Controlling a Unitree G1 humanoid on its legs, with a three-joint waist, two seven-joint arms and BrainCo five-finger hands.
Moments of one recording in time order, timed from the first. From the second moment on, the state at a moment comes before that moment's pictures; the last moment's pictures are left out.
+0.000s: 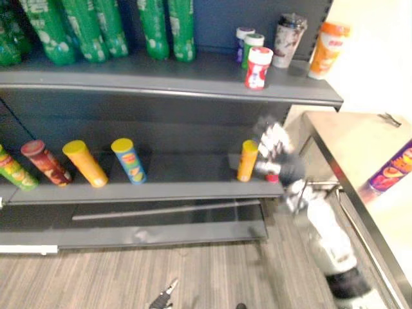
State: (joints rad) left arm 0.07 0.12 0.13 1.13 -0.41 0.00 -0.05; right arm -0.03 -0.21 0.29 -0.22 0.59 -0.02 0.11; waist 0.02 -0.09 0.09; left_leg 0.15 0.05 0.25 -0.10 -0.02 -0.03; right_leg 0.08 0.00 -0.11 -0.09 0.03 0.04
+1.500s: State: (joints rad) left arm 0.06 0.05 0.15 1.08 -0.47 -0.09 -0.05; right arm 0.13 -0.03 -0.35 0.92 0.35 -0.12 0.02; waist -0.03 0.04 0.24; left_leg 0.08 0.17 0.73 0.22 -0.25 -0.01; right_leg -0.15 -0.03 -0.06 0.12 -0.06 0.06
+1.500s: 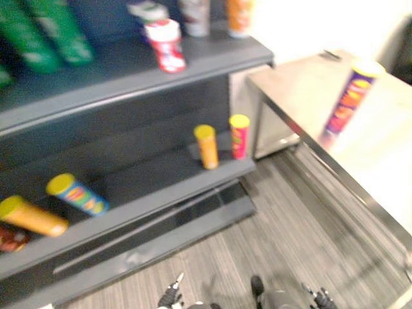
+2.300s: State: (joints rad) left arm -0.01 0.03 0.11 1.06 -0.47 -0.10 -0.04; right arm 0.12 -0.04 -0.36 0.92 0.32 -0.11 -0.01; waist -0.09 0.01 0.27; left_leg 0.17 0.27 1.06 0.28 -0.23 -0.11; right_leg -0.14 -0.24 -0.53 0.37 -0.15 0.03
